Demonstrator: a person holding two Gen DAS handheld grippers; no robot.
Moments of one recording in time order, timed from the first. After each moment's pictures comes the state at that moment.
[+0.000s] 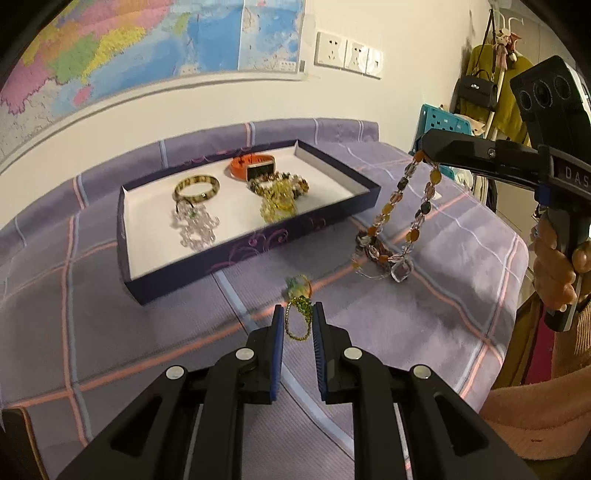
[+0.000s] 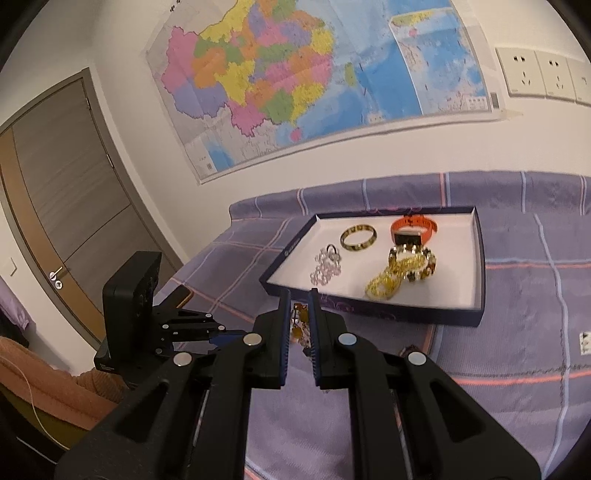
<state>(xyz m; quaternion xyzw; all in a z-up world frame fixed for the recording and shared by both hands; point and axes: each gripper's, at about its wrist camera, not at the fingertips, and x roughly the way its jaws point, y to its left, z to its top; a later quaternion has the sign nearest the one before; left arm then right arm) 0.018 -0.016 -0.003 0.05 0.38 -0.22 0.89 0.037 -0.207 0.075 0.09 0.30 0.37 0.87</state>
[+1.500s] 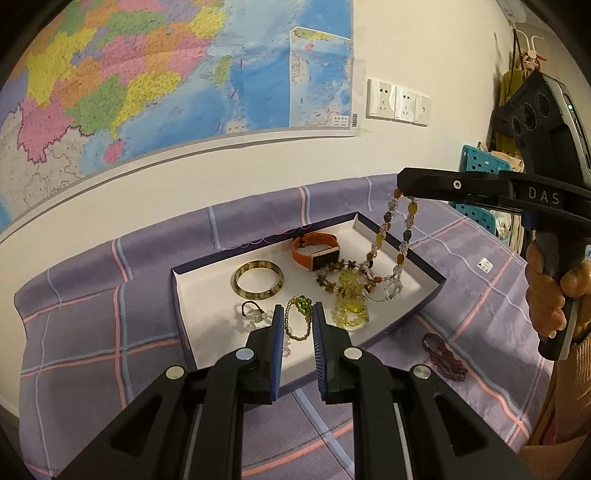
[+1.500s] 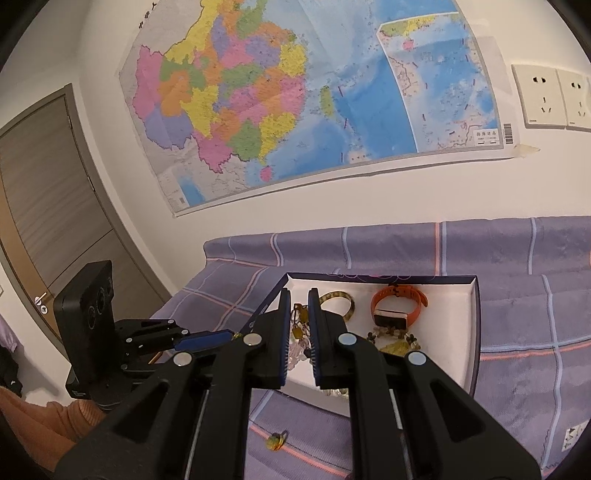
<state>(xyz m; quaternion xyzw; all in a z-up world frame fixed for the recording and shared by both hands) 0.091 0.002 0.048 0.05 0.33 -0.16 0.93 0.147 -0.187 0.100 0.10 0.28 0.35 0.89</state>
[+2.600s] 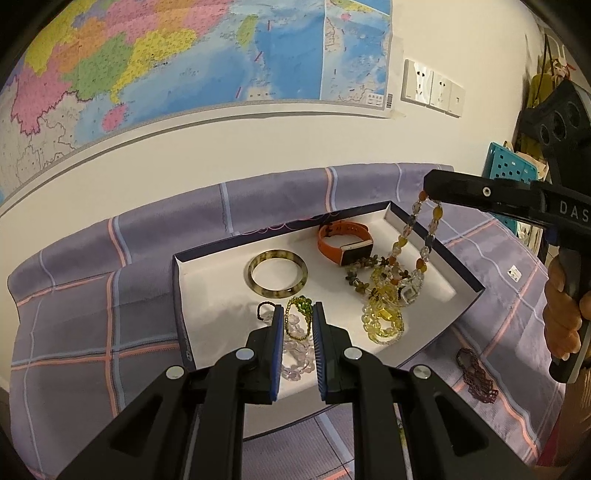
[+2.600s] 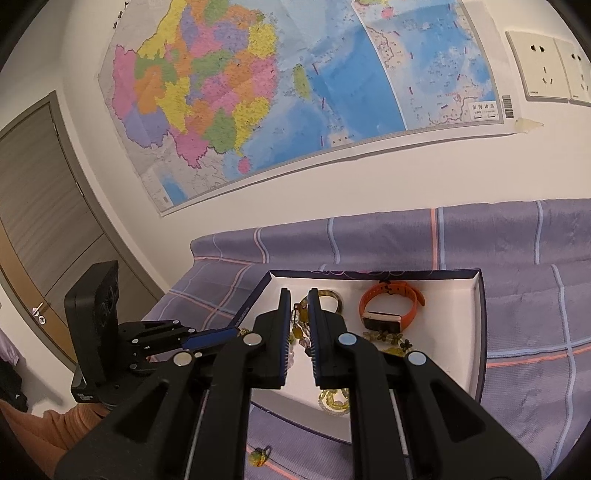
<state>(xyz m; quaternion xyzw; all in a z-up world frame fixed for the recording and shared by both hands) 0.135 0.007 0.026 0.04 0.37 -0.13 0.92 0.182 -0.182 0.077 0.12 0.31 0.33 0.88</state>
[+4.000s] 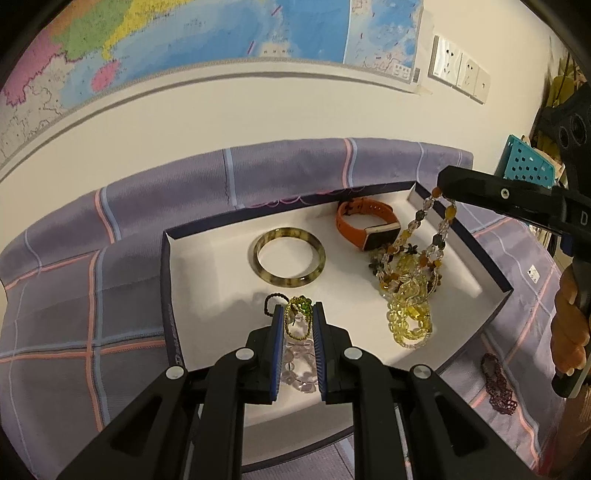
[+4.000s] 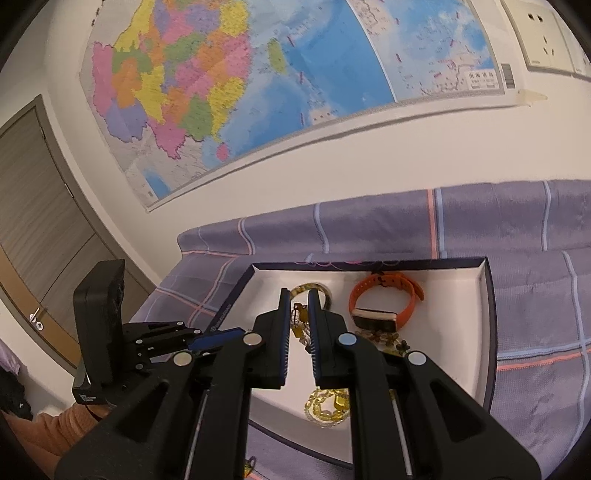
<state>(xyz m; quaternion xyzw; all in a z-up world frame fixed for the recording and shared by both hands) 0.166 0.009 -0.001 0.02 0.42 -0.11 0.90 0.208 -0.175 0.052 0.13 0.34 0.32 0.88</state>
